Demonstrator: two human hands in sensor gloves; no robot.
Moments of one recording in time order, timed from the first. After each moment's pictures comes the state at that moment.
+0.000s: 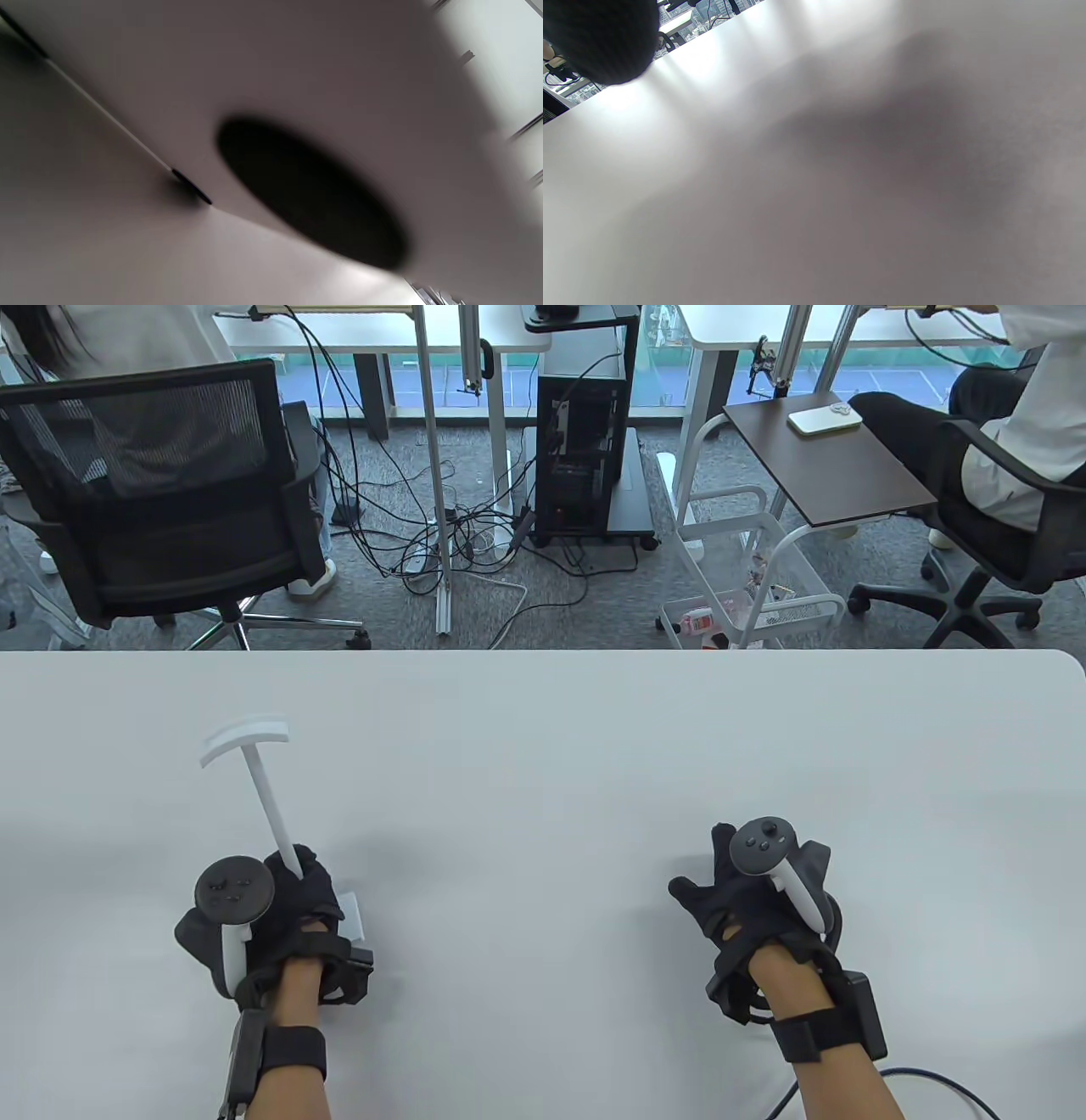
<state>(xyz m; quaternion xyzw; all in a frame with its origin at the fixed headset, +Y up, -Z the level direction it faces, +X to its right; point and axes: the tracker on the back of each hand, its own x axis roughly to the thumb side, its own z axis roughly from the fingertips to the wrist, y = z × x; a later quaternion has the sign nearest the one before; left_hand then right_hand) -0.306 -0.762 -0.296 0.02 0.23 0.37 0.90 0.222 -0.754 -0.345 -0.14 0.20 0.94 0.22</state>
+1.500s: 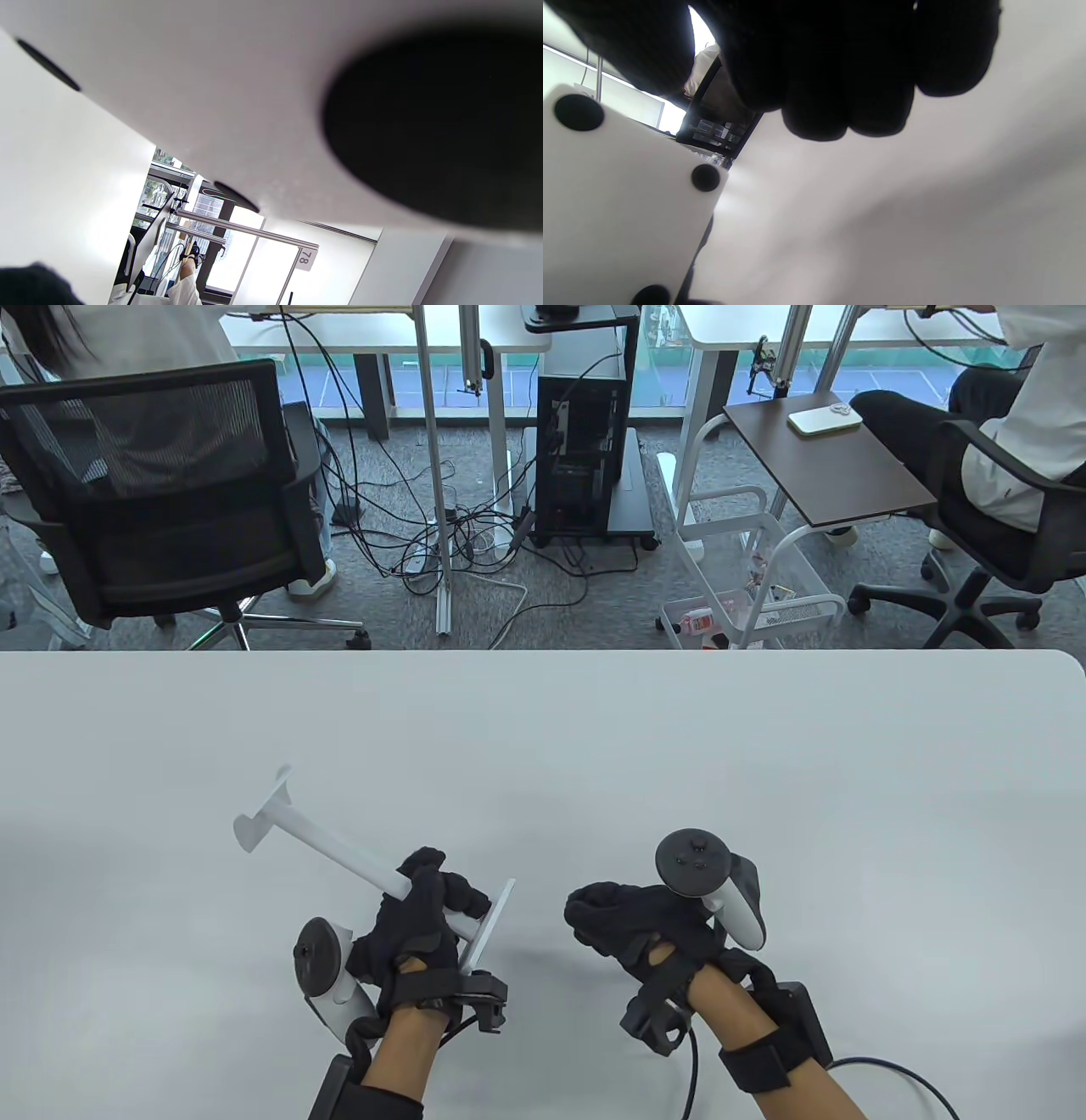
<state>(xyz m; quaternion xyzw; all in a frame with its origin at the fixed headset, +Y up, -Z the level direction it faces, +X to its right) -0.168 -0.761 -0.266 0.04 0.06 0.83 0.55 0.109 -0.725 -0.309 0.11 0.25 0.83 0.48</state>
